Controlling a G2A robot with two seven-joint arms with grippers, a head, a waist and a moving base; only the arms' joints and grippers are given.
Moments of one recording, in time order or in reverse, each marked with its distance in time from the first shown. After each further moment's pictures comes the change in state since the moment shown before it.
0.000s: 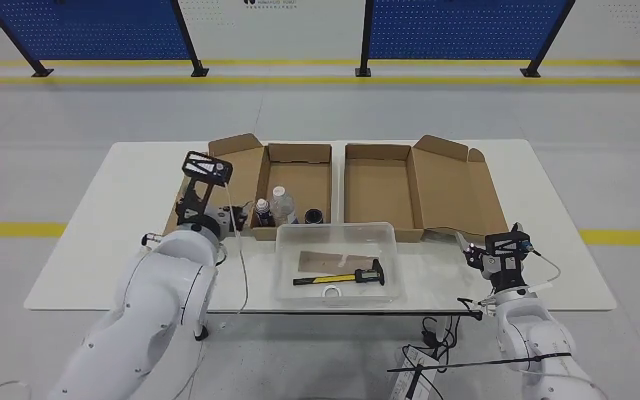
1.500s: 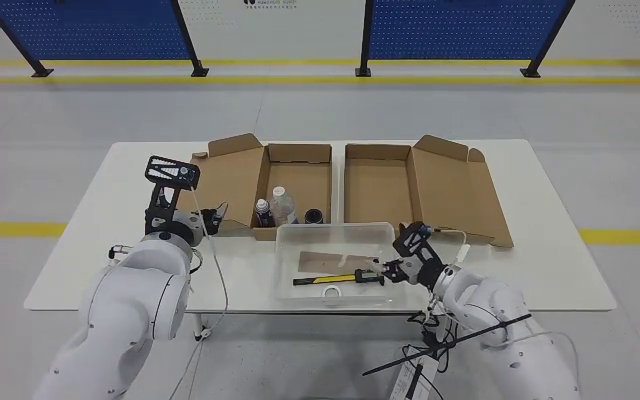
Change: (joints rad) left arm 0.101 0.006 -0.131 -0.060 0.000 -0.022 0.003; right arm 0.238 0.002 -0.266 -0.004 0.220 -0.513 0.418
